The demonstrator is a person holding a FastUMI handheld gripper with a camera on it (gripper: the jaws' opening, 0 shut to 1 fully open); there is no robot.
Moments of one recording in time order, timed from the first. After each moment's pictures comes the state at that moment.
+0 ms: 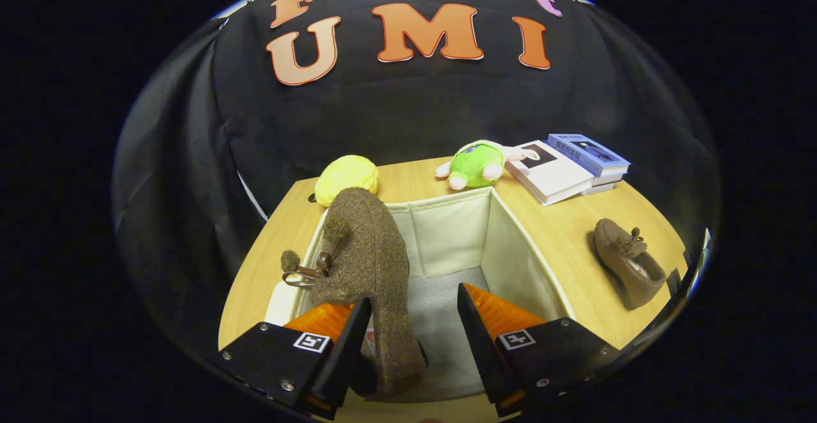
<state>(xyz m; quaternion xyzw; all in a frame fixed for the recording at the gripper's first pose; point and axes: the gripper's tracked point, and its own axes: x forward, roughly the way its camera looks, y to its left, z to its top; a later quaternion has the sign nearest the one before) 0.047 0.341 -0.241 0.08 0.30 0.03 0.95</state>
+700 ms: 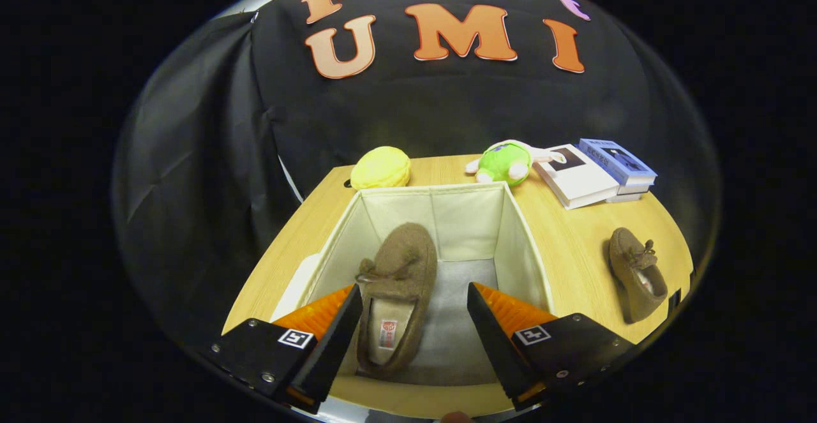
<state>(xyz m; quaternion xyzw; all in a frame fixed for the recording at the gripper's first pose) 0.011 0.332 -0.223 0.06 0.30 0.12 0.95</state>
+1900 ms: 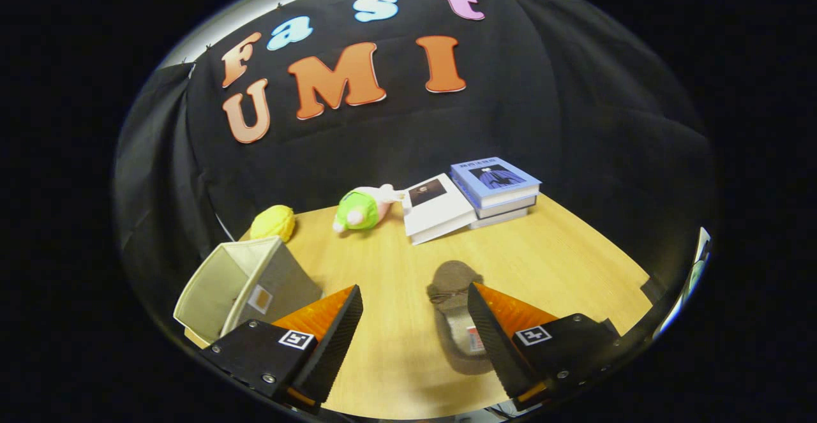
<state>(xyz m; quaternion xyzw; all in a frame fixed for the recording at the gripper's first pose) 0.023 -0.008 -0.240 0.11 0.23 -0.01 0.97</state>
